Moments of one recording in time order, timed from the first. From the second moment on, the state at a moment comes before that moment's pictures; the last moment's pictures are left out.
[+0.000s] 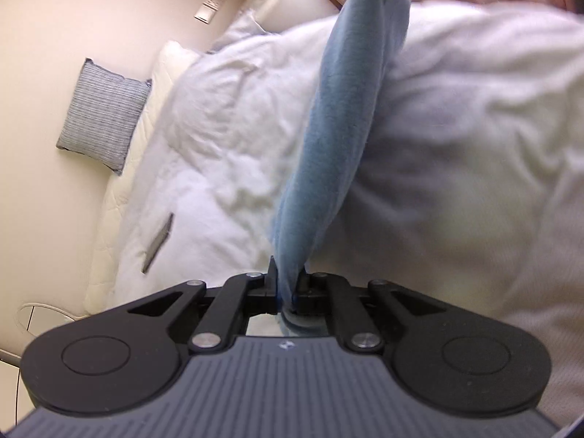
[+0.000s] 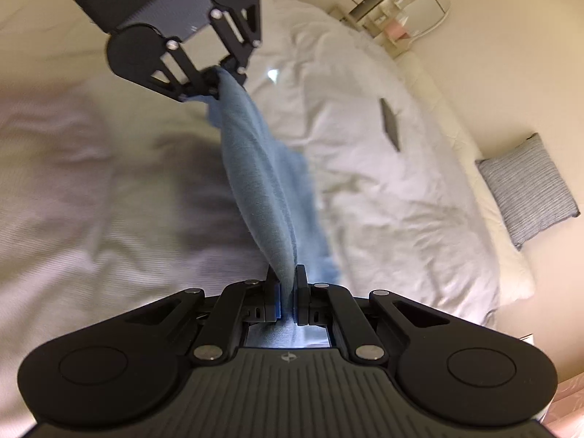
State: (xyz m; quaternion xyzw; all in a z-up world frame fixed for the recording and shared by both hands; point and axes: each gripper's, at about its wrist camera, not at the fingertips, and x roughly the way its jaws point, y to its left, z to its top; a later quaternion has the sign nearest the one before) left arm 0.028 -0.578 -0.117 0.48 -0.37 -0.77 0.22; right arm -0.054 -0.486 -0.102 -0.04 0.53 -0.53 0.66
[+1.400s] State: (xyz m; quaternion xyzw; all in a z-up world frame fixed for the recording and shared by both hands) left arm -0.222 -0.770 -0.230 0.57 -0.27 -0.72 0.29; right arm -0.371 -0.725 -0.200 -0.13 0.57 -0.40 0.71
